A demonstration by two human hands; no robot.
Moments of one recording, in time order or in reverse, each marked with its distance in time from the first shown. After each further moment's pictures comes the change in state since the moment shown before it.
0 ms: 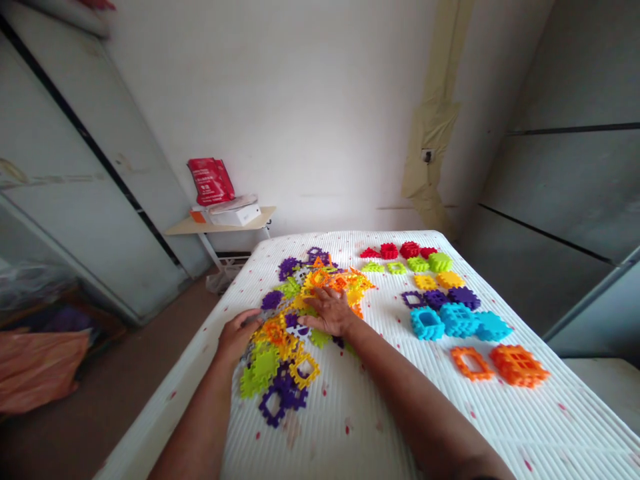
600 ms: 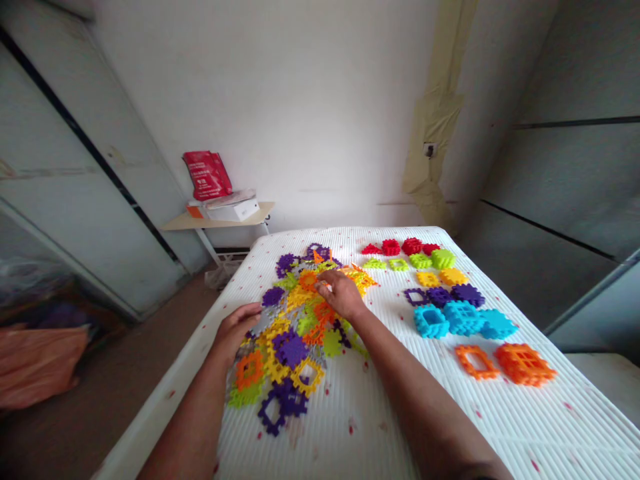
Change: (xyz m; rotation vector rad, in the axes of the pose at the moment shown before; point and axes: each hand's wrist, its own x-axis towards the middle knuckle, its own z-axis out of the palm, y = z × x) left_hand 0.006 -0.003 -0.002 -0.492 -0.161 -0.006; right_hand 0.008 0.017 -0.013 0.215 0.516 -0.051
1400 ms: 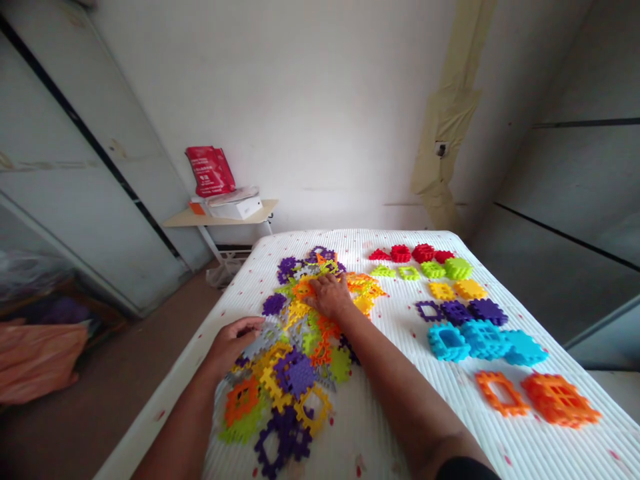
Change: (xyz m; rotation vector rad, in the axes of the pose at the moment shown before) left_hand 0.003 0.006 -0.010 0.042 -0.116 -0.011; right_hand 0.044 0.006 0.040 -0.451 -0.374 0.069
